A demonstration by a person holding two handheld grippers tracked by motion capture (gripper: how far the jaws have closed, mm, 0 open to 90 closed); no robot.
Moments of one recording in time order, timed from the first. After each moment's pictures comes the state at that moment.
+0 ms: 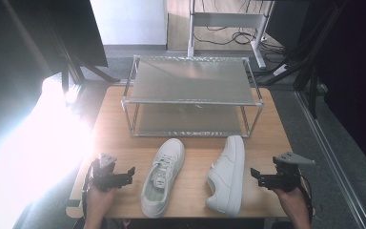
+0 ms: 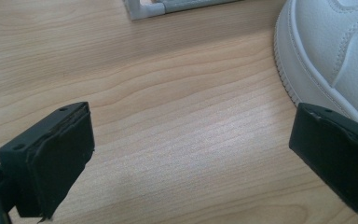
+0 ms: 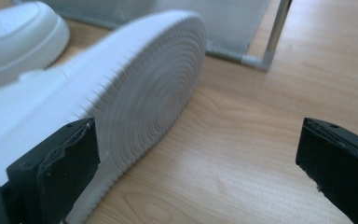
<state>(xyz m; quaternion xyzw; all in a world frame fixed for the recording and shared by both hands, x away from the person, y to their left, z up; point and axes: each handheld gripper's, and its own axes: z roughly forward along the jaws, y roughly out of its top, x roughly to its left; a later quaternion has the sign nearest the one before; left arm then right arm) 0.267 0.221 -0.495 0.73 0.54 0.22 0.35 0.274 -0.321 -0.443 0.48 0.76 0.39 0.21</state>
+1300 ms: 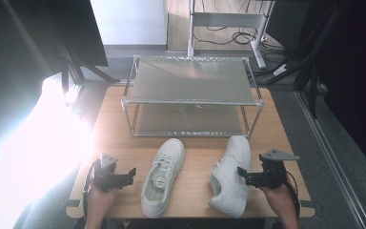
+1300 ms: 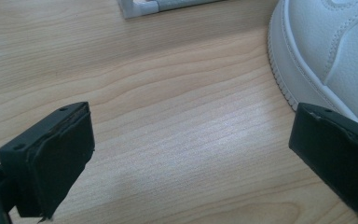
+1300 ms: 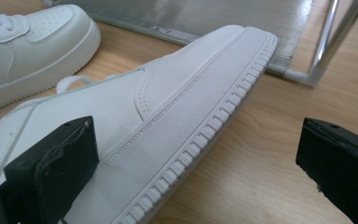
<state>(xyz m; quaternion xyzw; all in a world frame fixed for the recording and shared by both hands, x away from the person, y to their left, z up) 0.266 0.218 -0.495 0.74 0.54 0.22 0.35 0.281 -0.289 -0.443 0.45 0.77 0.40 0.19</state>
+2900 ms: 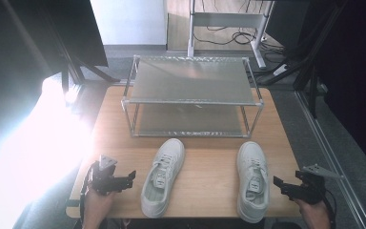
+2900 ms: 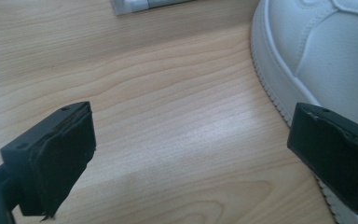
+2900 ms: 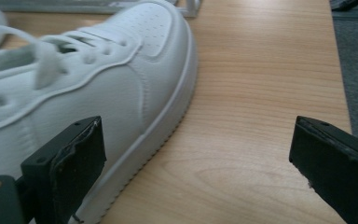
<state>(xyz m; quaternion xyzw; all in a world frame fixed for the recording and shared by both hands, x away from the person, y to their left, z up) 0.251 0.216 -0.478 0.74 0.54 0.20 0.34 0.245 -0.390 -0.465 0.56 0.71 0.38 0.20</state>
